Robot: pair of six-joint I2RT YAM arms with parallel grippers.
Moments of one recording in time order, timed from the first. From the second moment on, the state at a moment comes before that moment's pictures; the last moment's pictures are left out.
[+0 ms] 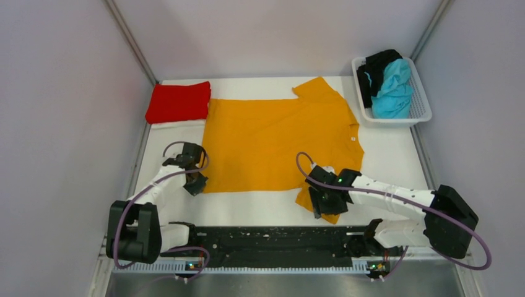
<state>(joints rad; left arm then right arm) -0.12 1.23 0.62 -0.70 -0.24 -0.97 0.92 1.21 0.66 -0.87 0.11 0.72</state>
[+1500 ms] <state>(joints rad) -0.12 1.17 0.77 -0.81 -0.17 -0.97 0.71 1.19 0.93 -0.97 0.16 0.65</state>
